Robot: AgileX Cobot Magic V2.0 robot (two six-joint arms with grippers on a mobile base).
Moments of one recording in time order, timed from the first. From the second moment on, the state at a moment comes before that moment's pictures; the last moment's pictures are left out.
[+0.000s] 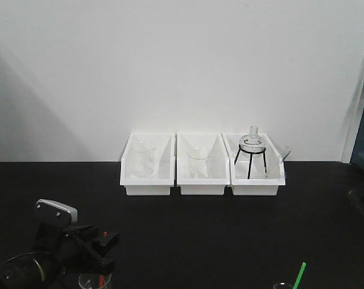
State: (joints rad) left arm -0.23 1.82 -0.81 0.51 -0.66 -0.43; right arm 0.01 0.69 -0.20 -0.07 0.04 0.10
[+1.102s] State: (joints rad) left arm -0.23 1.89 -0.83 0.50 -0.67 -0.47; right arm 0.01 1.60 -0.43 -0.39 -0.78 0.24
